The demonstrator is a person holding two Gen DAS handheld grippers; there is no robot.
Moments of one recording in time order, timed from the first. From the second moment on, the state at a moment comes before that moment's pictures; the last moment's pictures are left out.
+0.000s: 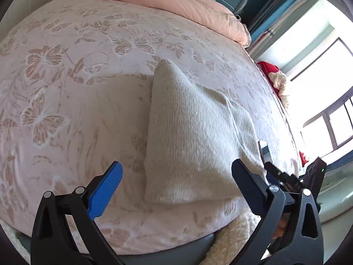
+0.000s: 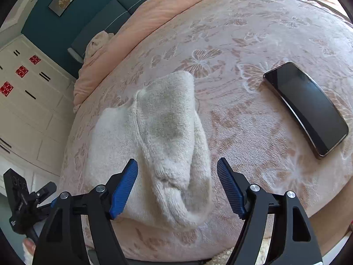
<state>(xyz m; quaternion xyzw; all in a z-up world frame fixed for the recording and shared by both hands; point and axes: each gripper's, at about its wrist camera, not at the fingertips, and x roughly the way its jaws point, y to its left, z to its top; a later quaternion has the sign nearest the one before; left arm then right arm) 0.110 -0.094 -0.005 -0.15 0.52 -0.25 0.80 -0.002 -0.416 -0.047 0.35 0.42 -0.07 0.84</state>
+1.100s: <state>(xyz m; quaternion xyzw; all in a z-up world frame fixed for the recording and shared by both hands) 0.093 -0.152 0.150 -0.11 0.46 -0.38 0.79 -0.044 -0.363 0.115 0.35 0.29 -0.01 0.89</state>
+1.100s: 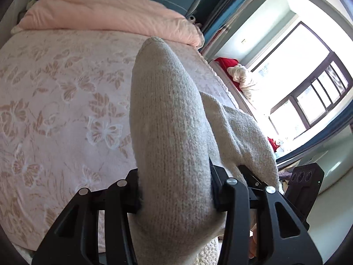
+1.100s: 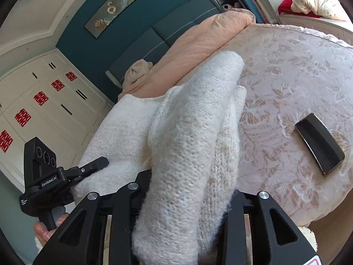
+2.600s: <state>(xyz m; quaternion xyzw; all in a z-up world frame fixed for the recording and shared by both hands) 0.036 -0.031 0.341 -0.10 0.24 -0.39 0.88 -0.042 -0.271 0.296 0.22 0.12 0.12 0.96</state>
